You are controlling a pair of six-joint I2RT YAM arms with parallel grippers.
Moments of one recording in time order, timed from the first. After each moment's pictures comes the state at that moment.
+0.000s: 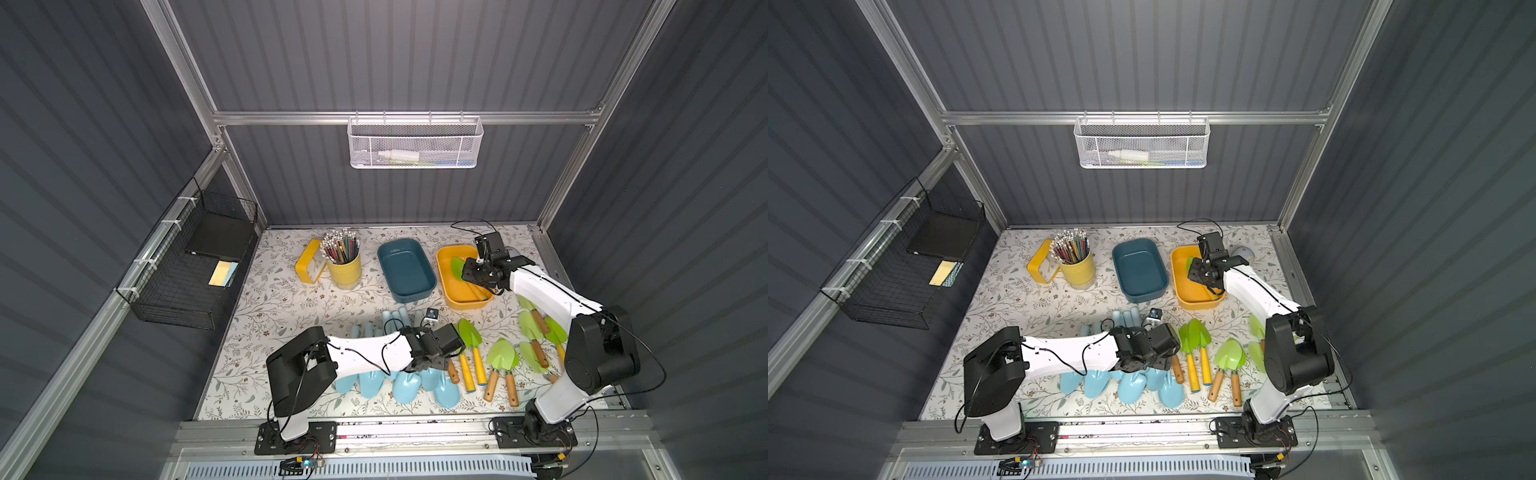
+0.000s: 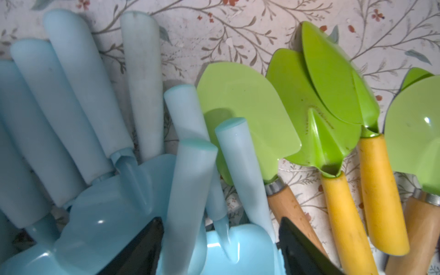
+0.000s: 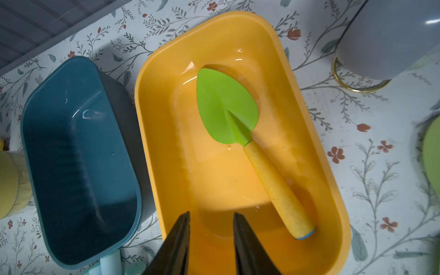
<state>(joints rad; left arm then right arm) -1.18 1.80 1.19 -0.56 -0.29 -0.89 0.34 1.65 1.23 -0.51 0.05 0.54</state>
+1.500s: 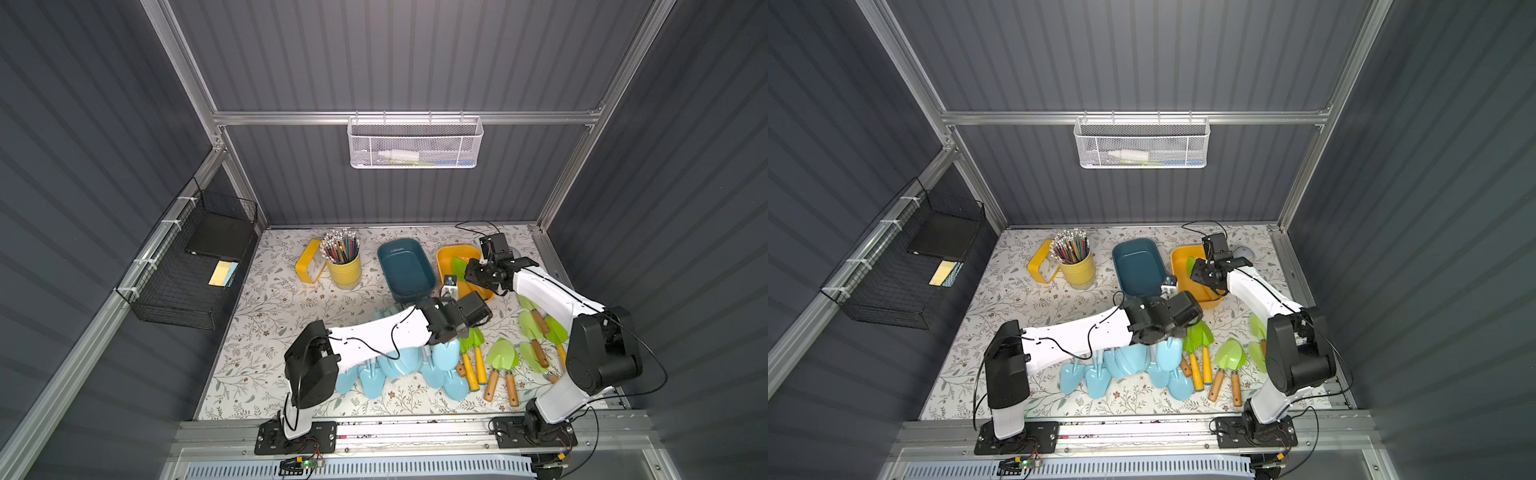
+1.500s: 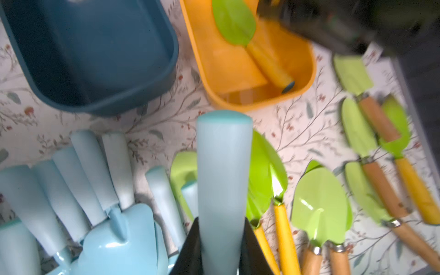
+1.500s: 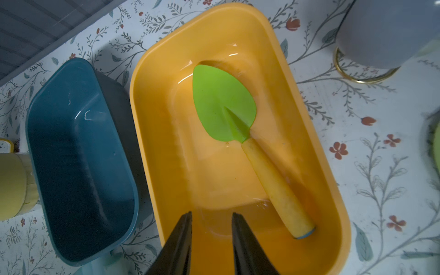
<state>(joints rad) -1.13 1.91 1.72 -0.81 -0.42 -0.88 0.30 1.64 1.20 -0.50 0.00 0.56</state>
